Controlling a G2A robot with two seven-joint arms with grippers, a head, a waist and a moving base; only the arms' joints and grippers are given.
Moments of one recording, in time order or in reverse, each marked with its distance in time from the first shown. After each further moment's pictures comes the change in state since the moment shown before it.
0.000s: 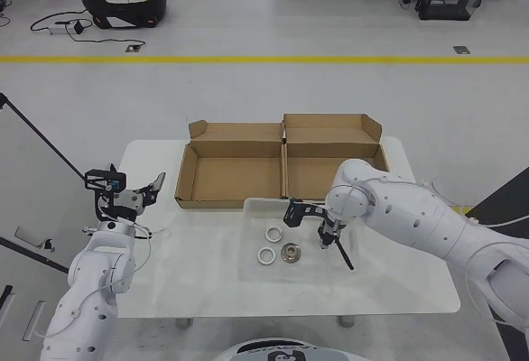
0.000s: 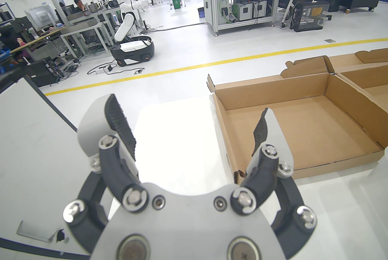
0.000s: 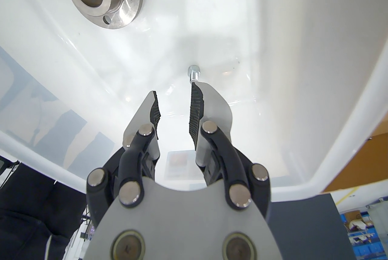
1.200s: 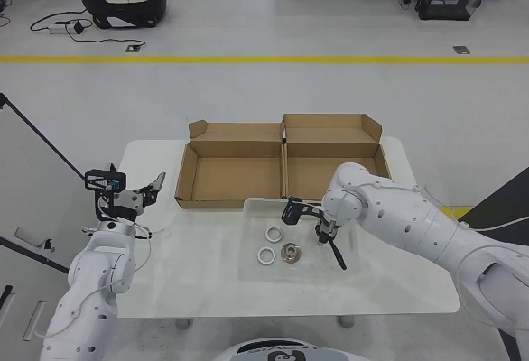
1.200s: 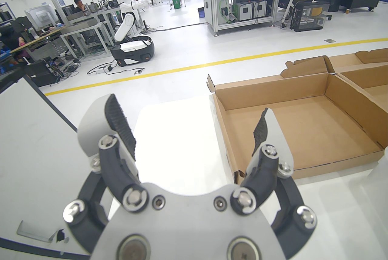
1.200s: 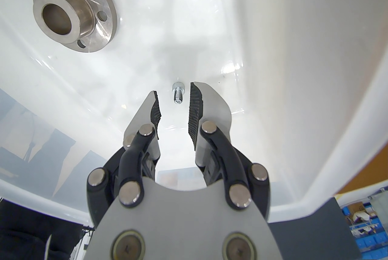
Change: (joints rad) left arm 0.000 0.000 0.000 0.000 0.000 0.000 0.000; right arm -0.048 -0.039 0.039 0.048 -0.093 0.007 -0.031
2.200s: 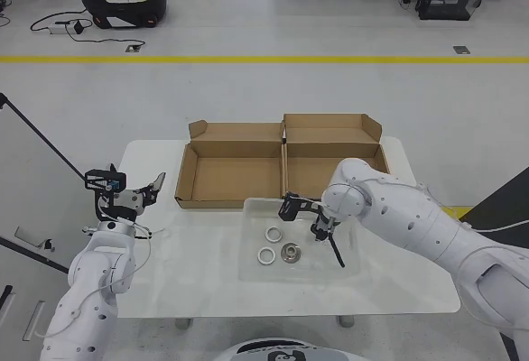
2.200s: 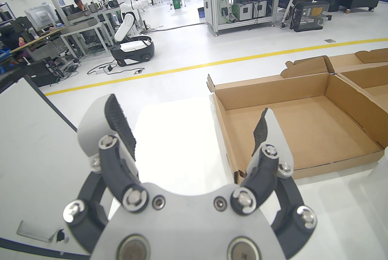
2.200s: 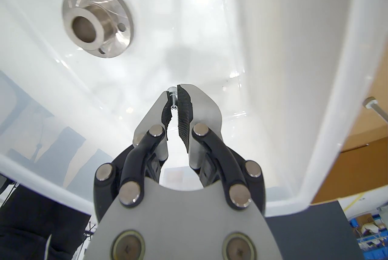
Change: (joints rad) left arm 0.000 0.000 0.000 0.000 0.000 0.000 0.000; right arm -0.020 0.002 0.087 -0.044 0.049 -0.011 0.037
